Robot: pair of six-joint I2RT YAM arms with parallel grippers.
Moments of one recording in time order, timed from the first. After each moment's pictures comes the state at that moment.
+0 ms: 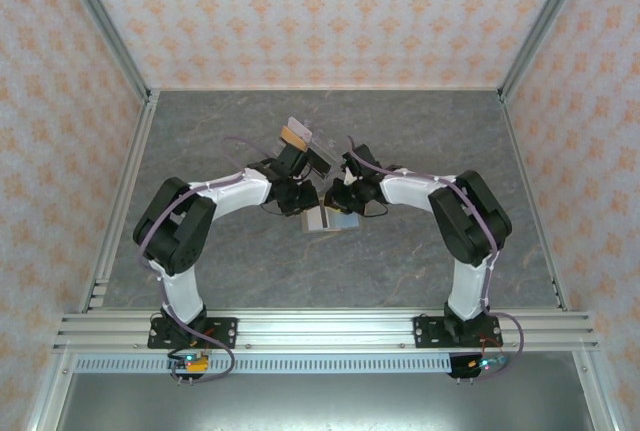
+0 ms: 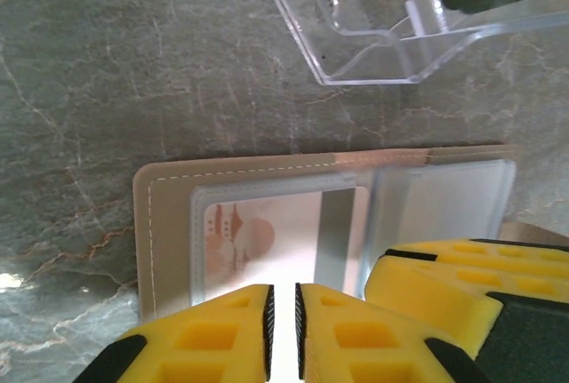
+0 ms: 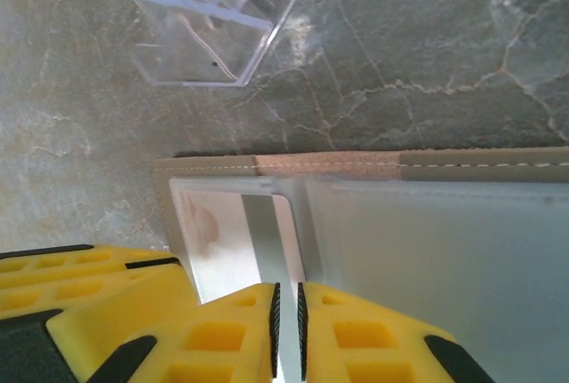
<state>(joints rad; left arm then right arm) -0.52 1.83 1.13 -0.42 0.24 -0.88 0.57 1.89 1.11 -0.26 -0.45 0.81</state>
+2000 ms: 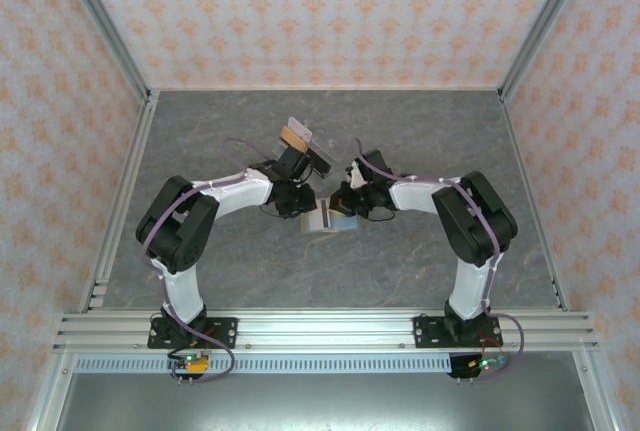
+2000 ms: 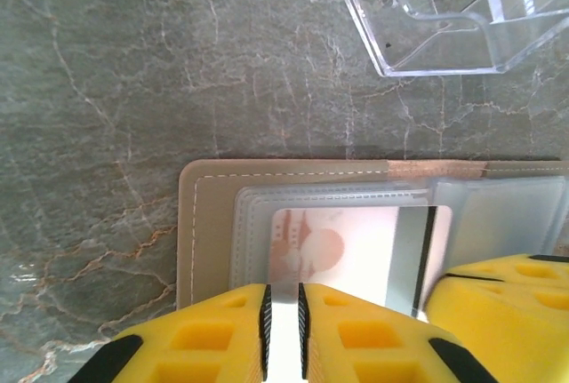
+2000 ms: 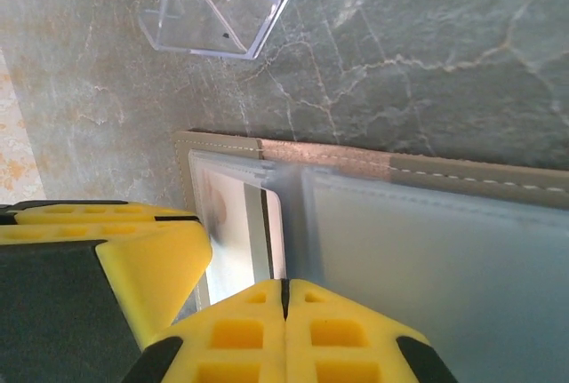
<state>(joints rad) -0.52 1.85 1.13 -0.46 0.21 -0.86 0.51 1.86 0.97 -0.08 -0.59 0.79</state>
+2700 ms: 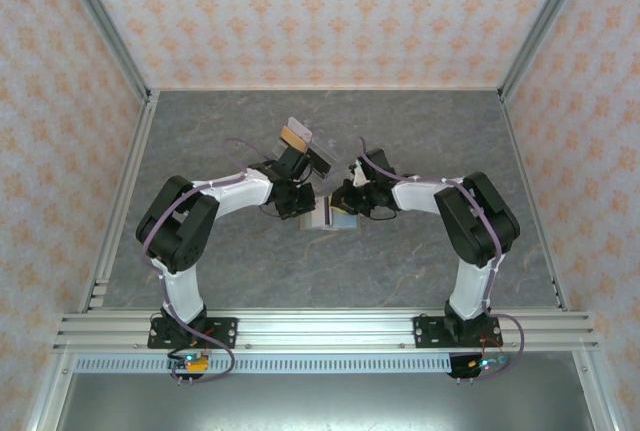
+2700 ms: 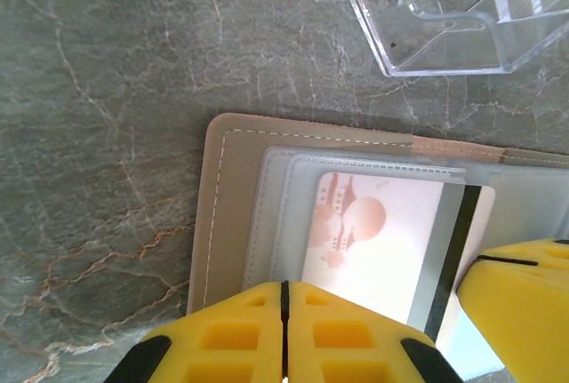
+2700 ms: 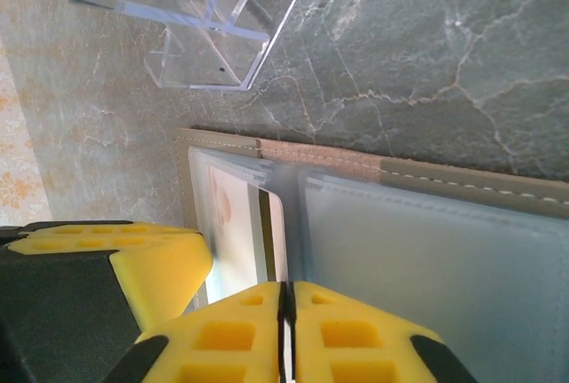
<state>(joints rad) -0.52 1.85 1.13 -0.46 0.21 -0.86 0.50 1.85 0.96 -0.06 -0.57 0.81</state>
